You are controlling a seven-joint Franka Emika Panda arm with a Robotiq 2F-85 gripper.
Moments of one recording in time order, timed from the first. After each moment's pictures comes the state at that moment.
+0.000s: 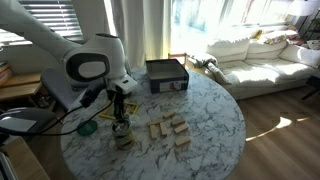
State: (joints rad) arm -0.14 0.04 -0.14 -2.44 -0.08 2.43 0.52
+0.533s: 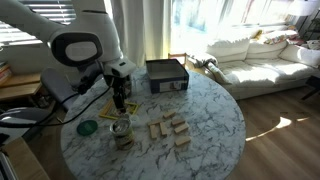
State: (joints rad) arm -0.15 -0.10 -0.15 -2.43 -0.08 2.41 0.50
